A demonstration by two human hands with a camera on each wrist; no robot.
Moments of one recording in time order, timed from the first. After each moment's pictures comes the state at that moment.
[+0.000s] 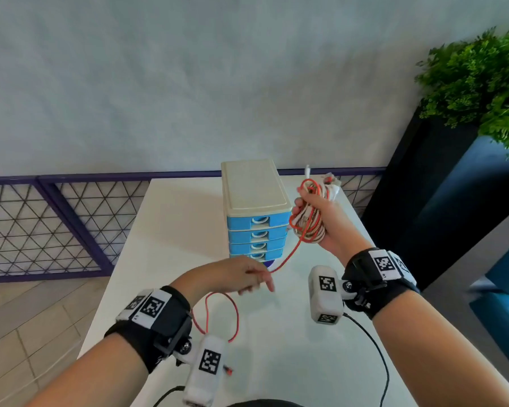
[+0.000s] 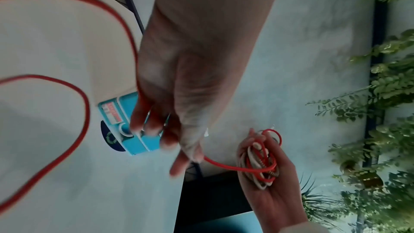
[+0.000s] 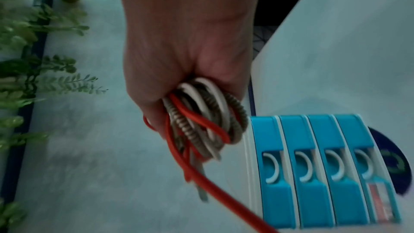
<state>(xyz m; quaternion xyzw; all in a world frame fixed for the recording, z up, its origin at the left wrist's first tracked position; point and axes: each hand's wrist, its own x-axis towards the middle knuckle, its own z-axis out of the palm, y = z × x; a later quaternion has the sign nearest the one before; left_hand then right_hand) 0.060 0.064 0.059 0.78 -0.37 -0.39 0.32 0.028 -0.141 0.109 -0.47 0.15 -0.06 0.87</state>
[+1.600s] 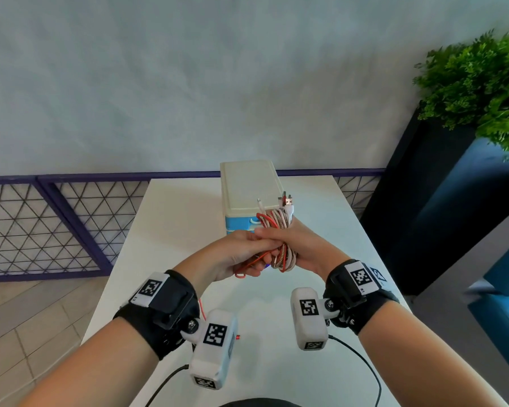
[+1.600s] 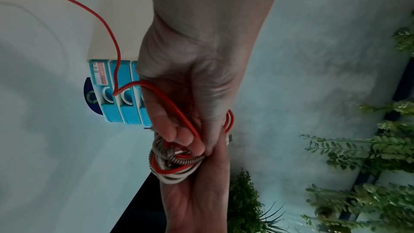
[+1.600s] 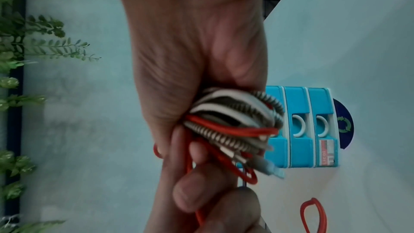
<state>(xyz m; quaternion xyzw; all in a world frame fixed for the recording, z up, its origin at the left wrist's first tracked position) 0.052 0.043 0.100 0.70 -0.13 -0.39 0.58 0.022 -0.104 0.090 -0.65 0.05 0.10 0.76</state>
